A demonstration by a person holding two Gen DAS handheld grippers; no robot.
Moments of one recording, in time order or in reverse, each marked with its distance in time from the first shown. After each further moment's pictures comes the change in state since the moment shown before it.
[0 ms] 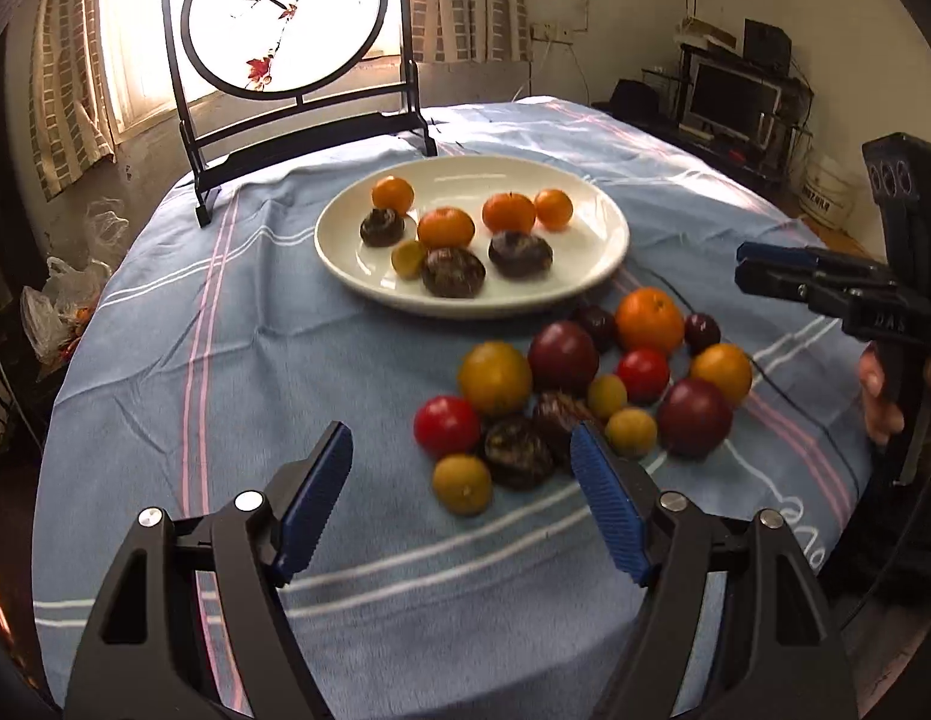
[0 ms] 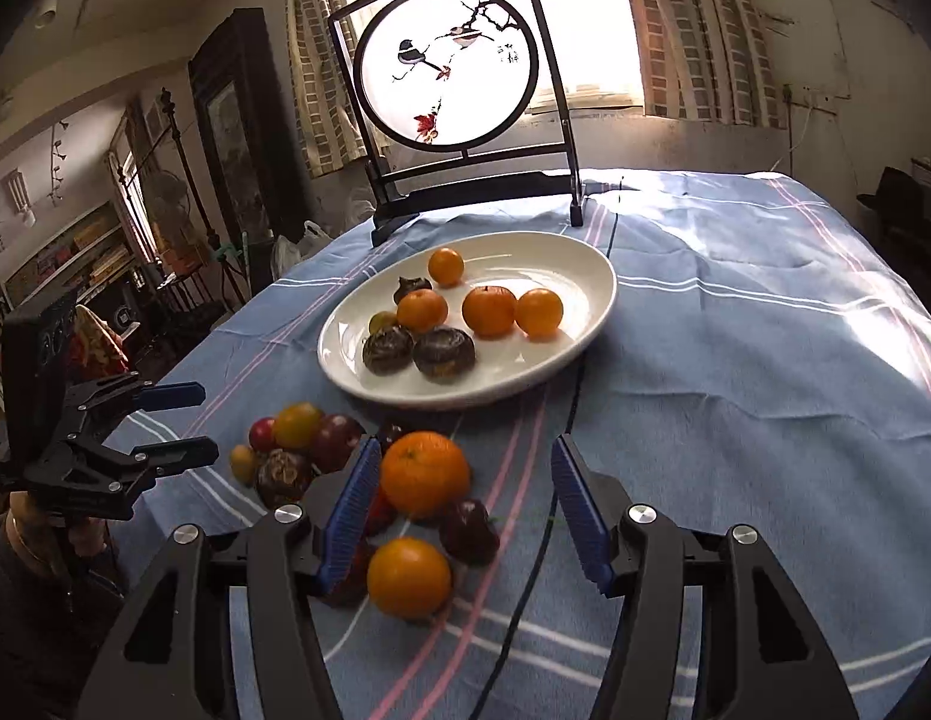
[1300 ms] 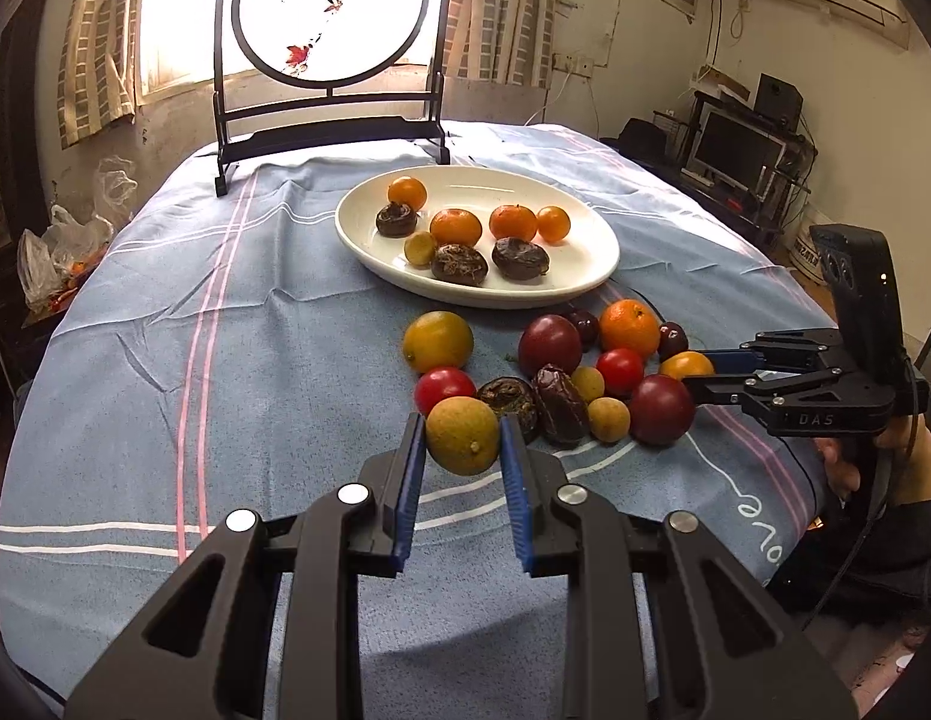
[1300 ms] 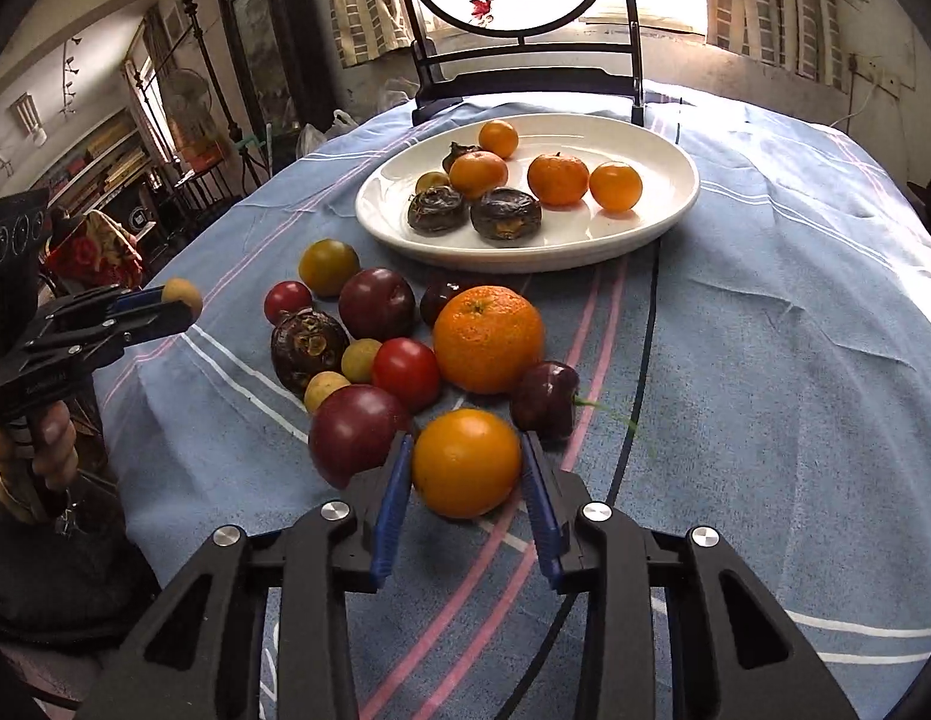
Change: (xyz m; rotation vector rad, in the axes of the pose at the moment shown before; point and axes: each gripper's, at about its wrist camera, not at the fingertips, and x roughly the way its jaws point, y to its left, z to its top) left arm -0.024 0.014 -0.017 -0.141 -0.063 -0.064; right arm 0.032 0.027 -0.019 -0.082 0.249 0.044
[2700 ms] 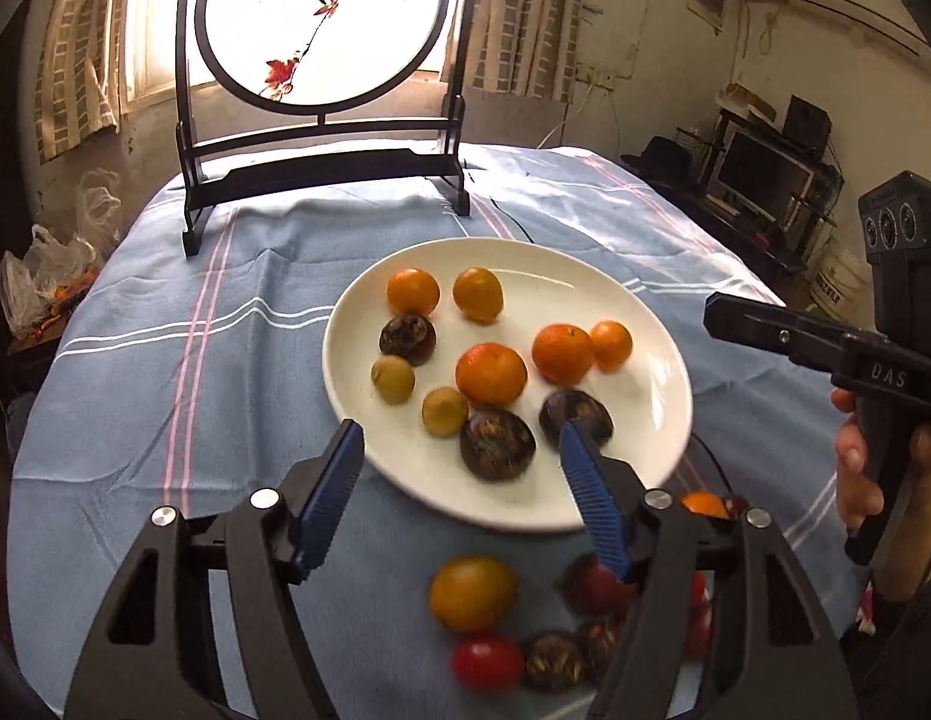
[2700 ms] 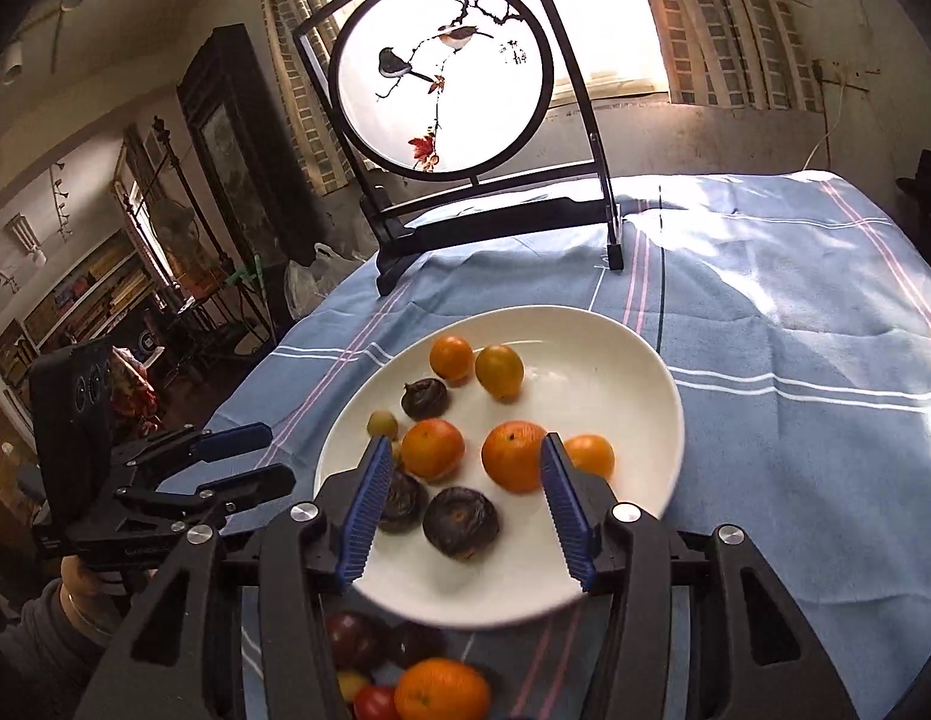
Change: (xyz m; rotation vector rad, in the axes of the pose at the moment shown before) left arm 0.065 0.014 0.102 0.010 0.003 0.013; right arm -0.008 -0.047 0.112 0.135 -0.236 0.046
